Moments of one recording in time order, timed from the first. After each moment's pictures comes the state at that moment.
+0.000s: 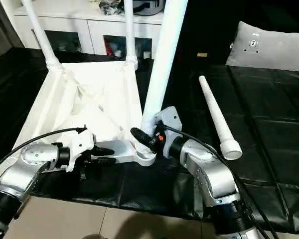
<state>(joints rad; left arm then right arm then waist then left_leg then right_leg) -0.36 0.48 -0.25 0.37 -0.05 0.01 -1.09 -0.30 -0.24 0.16 -0.01 0.28 0.46 0.62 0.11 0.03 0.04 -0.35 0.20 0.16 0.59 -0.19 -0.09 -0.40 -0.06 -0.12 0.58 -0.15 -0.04</state>
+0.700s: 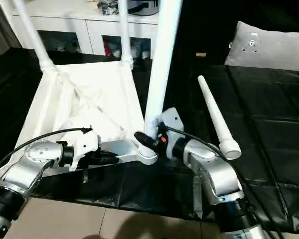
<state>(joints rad) -0.40 0.48 -0.29 0.41 -0.02 -0.05 -1.13 -0.32 -0.29 0.18 0.00 0.26 0.52 0.66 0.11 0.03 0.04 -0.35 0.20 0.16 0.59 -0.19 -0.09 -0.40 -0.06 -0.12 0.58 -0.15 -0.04</state>
